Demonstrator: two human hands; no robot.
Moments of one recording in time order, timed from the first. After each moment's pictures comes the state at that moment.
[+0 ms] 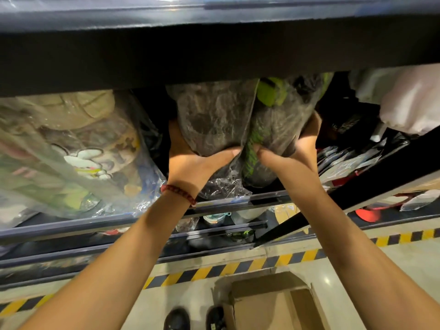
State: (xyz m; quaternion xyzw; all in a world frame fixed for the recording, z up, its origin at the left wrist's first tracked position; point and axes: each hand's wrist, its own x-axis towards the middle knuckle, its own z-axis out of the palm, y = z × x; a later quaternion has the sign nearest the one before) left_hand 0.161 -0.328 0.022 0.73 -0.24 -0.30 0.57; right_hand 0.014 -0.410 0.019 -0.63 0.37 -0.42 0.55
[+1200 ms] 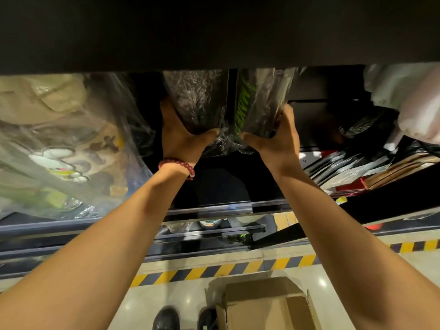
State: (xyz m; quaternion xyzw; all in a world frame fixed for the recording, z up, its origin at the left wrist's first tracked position) left_hand 0.200 -0.380 -0.017 0.77 -0.32 -0.09 0.55; right_hand 0.057 -0.465 -0.017 -0.69 0.45 -0.37 0.43
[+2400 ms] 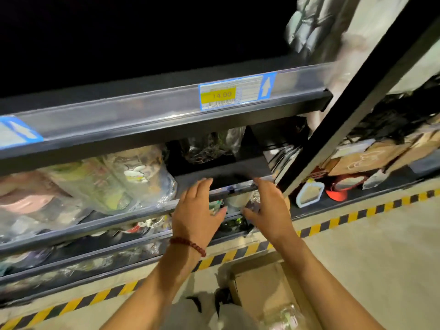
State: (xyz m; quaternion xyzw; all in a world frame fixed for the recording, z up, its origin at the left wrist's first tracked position) left_hand 0.108 -0.222 0.074 0.81 -0.53 -0.14 0.21; right_hand -0.043 -0.298 0.051 -0.81 0.49 -0.16 0.28
